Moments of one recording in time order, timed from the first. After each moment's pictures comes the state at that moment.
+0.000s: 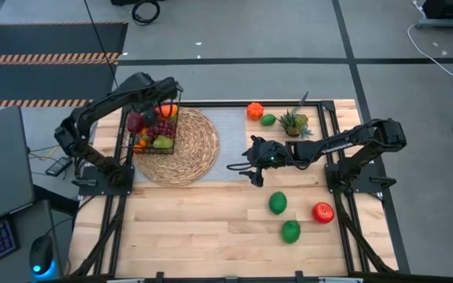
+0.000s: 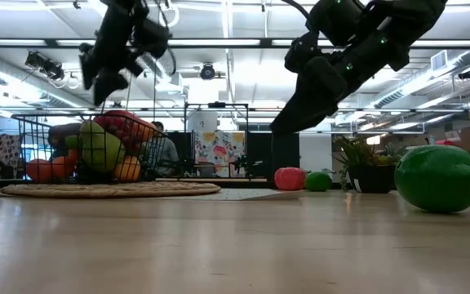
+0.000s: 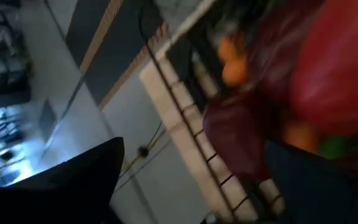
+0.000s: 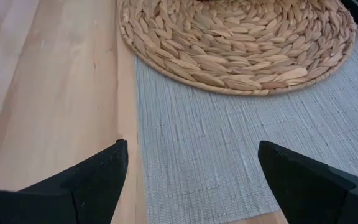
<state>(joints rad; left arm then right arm) 0.71 1.52 1.41 -1.57 -0.70 -0.23 -0.04 1.49 0.72 0.13 0.11 0.08</state>
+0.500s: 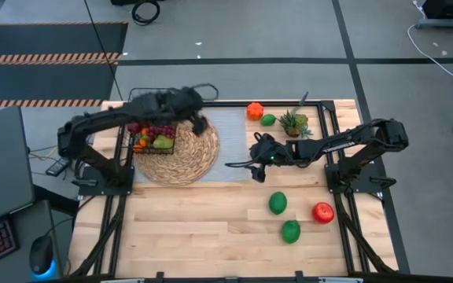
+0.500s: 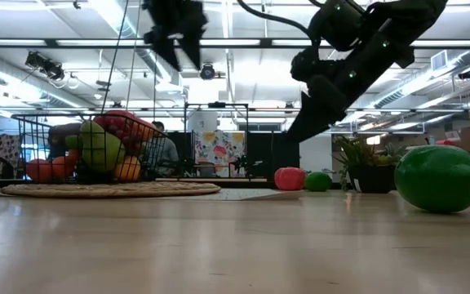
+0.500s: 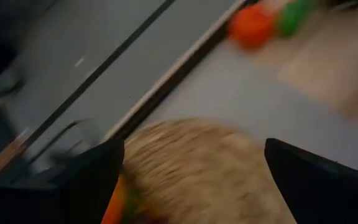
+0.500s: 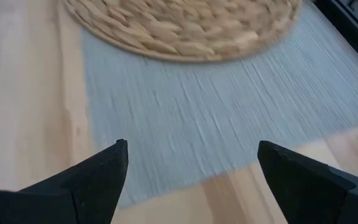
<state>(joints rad) 0.31 1.51 1.54 -0.98 -0.50 -0.24 -0.05 1.47 0.73 0.00 0.25 0.11</state>
